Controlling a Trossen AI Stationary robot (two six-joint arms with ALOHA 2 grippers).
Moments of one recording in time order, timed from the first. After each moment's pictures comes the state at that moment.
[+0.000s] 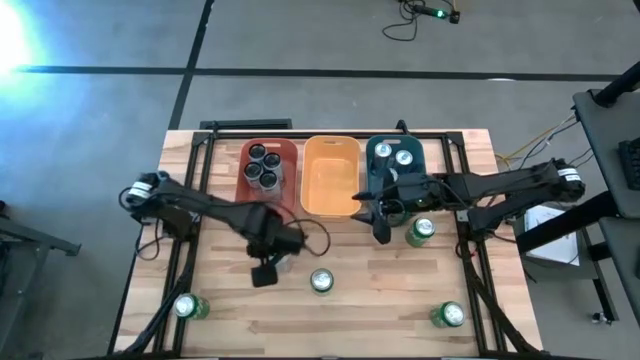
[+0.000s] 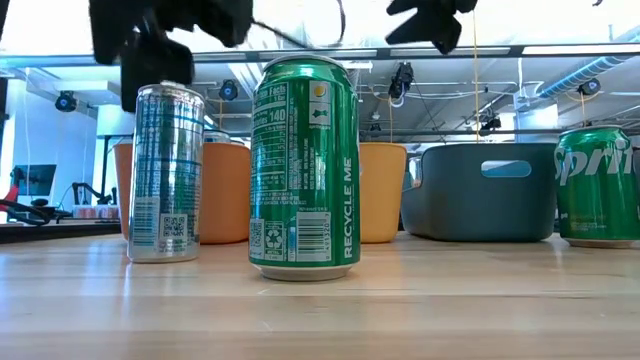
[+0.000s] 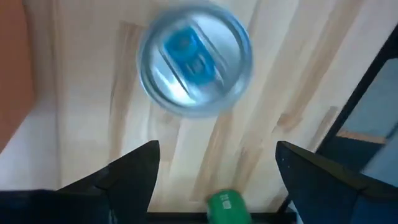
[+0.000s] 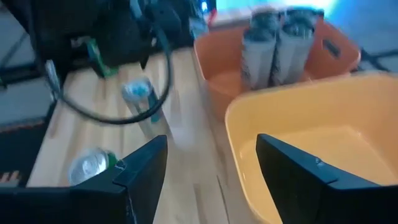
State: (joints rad) left arm -0.25 1.73 1.52 -1.37 0.25 -0.49; right arm 0.09 1.24 1.04 -0.31 0.13 0.23
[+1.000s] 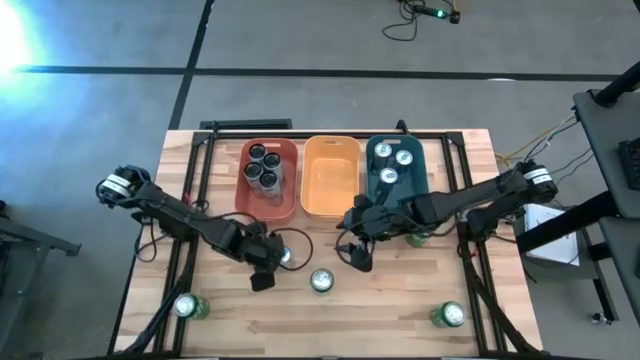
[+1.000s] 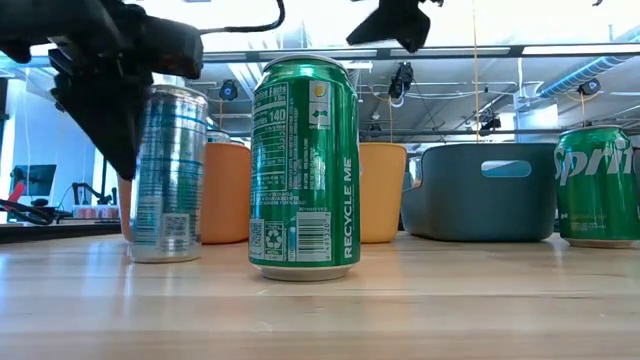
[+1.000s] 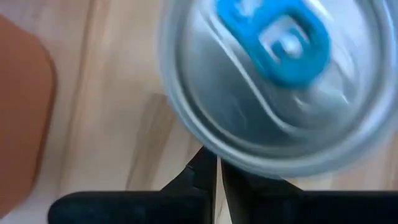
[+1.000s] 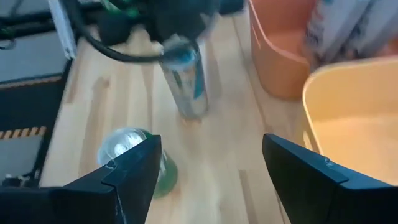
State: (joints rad) left arm -0.40 1.49 0.93 -0.68 -0.13 -0.61; right arm 0.23 1.53 1.21 -0.35 0.13 0.30
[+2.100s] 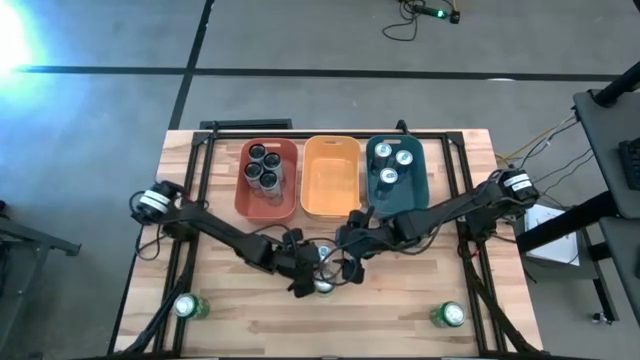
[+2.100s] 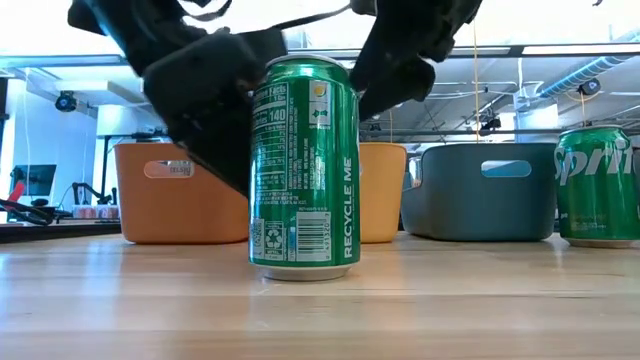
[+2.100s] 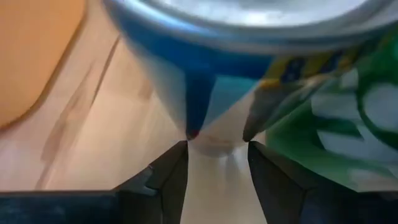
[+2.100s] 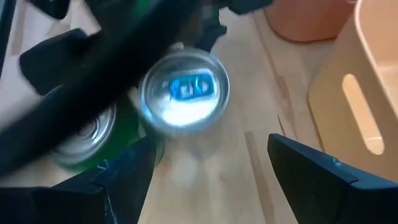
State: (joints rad) left arm -0.38 1.82 1.07 -0.24 -0.35 -0.53; right arm 0.28 1.70 1.20 -0.38 0.19 0.37
